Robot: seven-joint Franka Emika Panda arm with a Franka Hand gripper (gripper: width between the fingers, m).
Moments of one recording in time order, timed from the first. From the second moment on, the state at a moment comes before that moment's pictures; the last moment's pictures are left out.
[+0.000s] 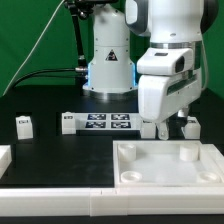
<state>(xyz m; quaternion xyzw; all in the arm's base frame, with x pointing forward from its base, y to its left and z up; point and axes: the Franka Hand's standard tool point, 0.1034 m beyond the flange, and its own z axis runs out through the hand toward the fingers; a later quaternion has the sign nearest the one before) 0.469 0.109 0.042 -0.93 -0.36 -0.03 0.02</state>
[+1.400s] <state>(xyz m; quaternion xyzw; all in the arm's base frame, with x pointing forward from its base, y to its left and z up) 0.436 0.147 0.037 -0.99 -0.02 0.16 0.03</state>
